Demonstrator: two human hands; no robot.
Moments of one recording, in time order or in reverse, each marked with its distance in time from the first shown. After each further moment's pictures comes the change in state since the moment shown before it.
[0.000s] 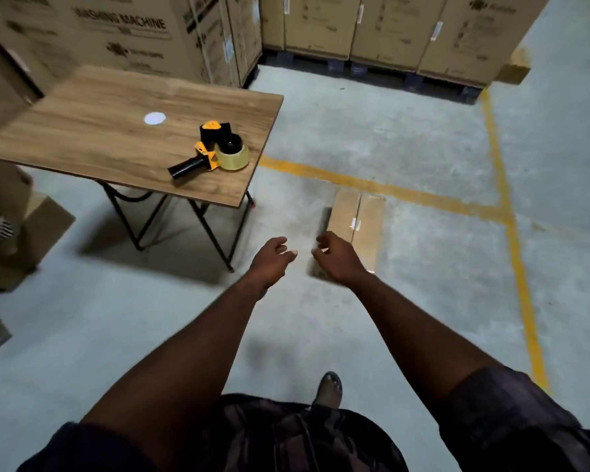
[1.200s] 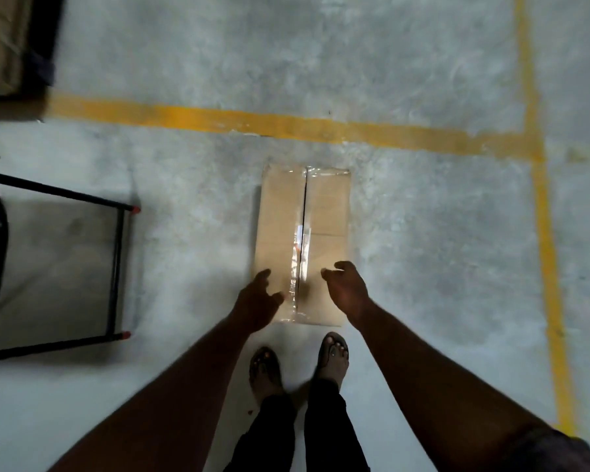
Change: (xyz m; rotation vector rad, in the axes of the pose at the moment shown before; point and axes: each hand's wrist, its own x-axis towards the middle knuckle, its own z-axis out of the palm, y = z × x) left_hand 0.560 -0.056 0.288 0.580 -0.305 -0.322; right_hand 0.476 0.393 -0.053 0.409 0.031 0.836
